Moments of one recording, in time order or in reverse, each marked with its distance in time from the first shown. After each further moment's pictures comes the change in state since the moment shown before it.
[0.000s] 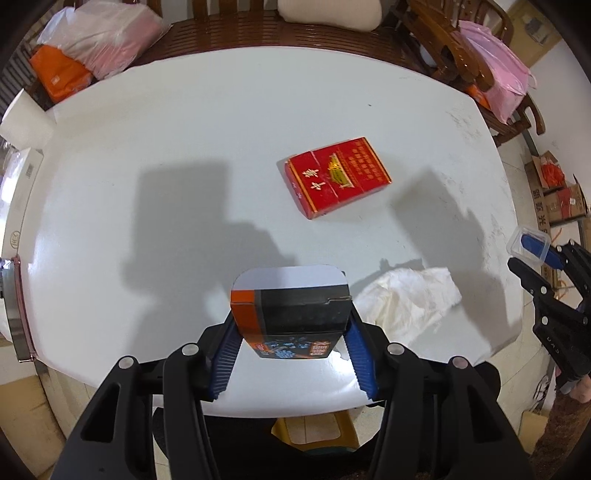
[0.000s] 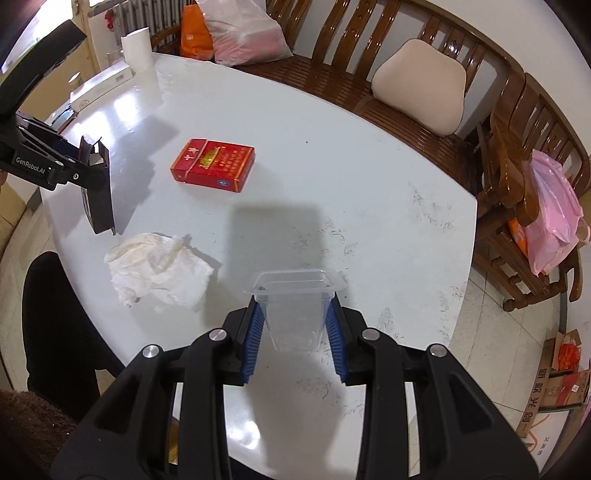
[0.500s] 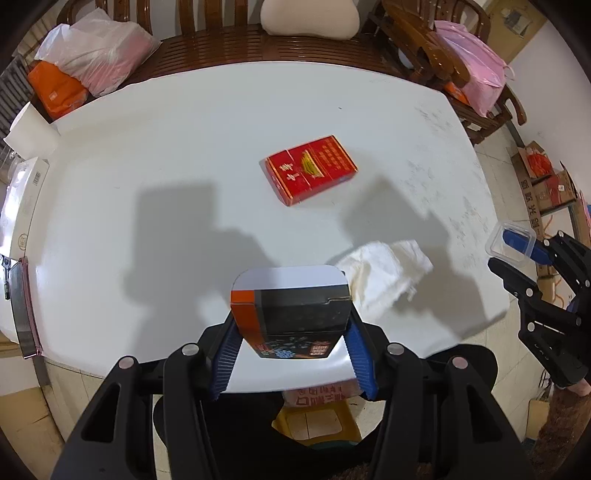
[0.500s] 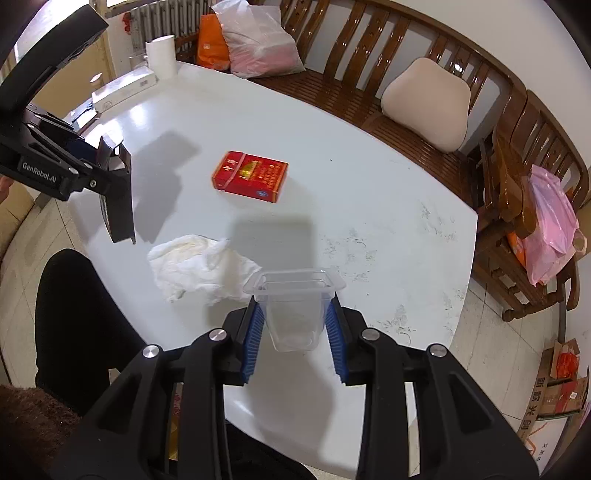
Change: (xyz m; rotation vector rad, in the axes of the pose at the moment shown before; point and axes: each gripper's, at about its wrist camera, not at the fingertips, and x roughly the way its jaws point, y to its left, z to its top) left arm -0.035 -0.003 -0.025 0.059 -0.043 -0.025; right arm -0.037 0.037 -0.006 -0.039 -0.057 0.007
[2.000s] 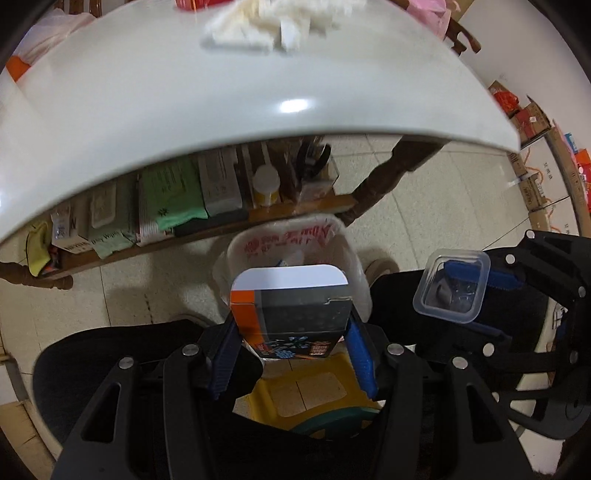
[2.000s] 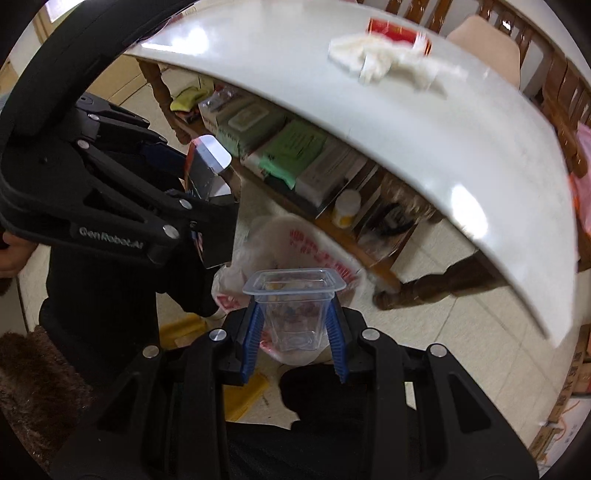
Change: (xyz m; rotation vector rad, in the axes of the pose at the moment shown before) left arm 0.128 -0.043 -0.199 0.157 0.028 -0.071; right arm 0.056 0.165 -0.172 0.006 0.162 0.176
